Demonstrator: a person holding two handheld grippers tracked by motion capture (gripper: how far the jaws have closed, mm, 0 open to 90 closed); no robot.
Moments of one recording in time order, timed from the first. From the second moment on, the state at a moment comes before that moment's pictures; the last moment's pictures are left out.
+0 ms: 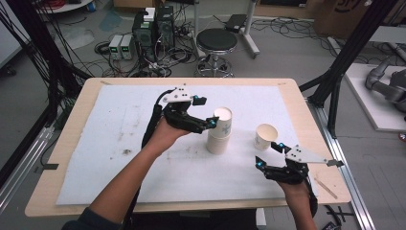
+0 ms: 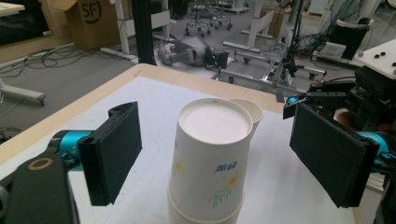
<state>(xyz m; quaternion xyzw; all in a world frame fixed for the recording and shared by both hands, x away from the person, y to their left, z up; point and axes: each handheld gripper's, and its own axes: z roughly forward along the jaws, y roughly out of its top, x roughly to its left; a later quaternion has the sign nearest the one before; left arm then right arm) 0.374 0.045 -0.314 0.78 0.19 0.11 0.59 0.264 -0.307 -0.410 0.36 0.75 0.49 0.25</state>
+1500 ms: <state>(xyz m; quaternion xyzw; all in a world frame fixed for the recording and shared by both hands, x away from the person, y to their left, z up) 0.392 0.011 -0.323 0.79 0.18 0.10 0.57 0.264 -0.307 -0.411 0.36 0.76 0.49 0.24</state>
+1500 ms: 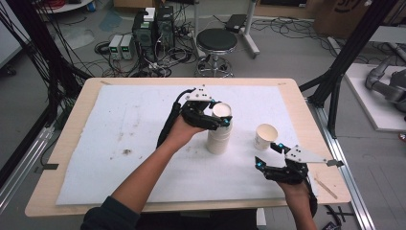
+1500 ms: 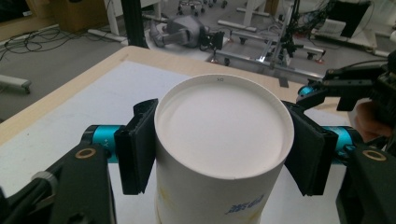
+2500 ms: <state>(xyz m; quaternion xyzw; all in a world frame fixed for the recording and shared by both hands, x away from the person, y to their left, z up) 0.357 0.103 -0.271 0.72 0.18 0.13 0.65 0.264 -0.299 -0.414 0.35 0.76 0.50 0.23</state>
